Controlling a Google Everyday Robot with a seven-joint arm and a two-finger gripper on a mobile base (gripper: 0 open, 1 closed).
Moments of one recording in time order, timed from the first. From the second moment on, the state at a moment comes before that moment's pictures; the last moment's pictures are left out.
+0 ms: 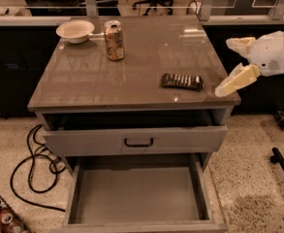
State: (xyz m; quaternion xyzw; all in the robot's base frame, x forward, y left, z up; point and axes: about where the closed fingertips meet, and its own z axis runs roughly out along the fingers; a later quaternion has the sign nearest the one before) arm 0.605 -0.224 0.897 -0.52 0.70 0.20 0.44
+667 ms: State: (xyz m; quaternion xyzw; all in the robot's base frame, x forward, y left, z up) arm 0.634 -0.212 0.845 -0.51 0.70 0.24 0.44
